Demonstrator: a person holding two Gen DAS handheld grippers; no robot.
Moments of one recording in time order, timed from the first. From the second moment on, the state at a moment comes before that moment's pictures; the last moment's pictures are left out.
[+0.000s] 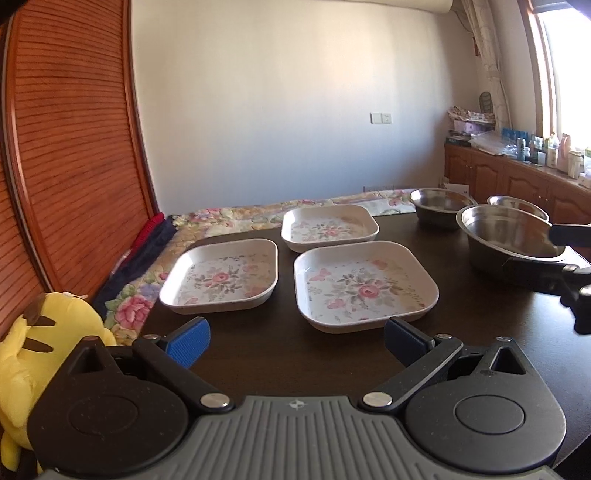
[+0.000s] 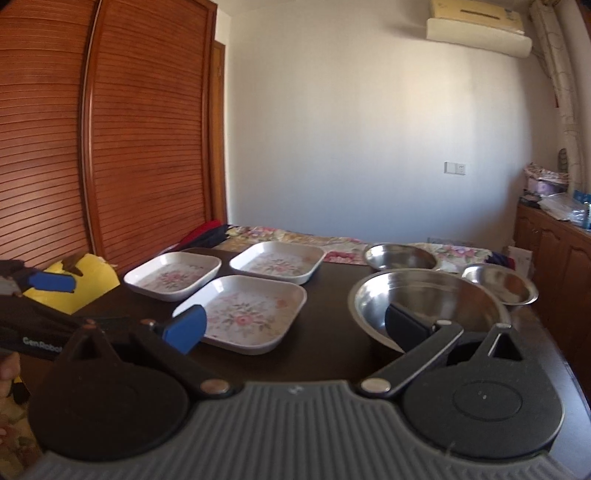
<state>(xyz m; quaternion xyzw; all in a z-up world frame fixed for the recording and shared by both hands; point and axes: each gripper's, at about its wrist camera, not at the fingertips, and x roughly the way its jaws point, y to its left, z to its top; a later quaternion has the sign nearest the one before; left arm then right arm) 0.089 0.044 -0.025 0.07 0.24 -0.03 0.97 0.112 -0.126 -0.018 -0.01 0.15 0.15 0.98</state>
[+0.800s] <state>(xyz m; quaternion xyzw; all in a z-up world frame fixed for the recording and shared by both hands) 0.190 0.062 -0.043 0.03 0.30 -0.09 0.95 0.197 -0.099 -0.048 -0.02 0.26 0.20 0.95</state>
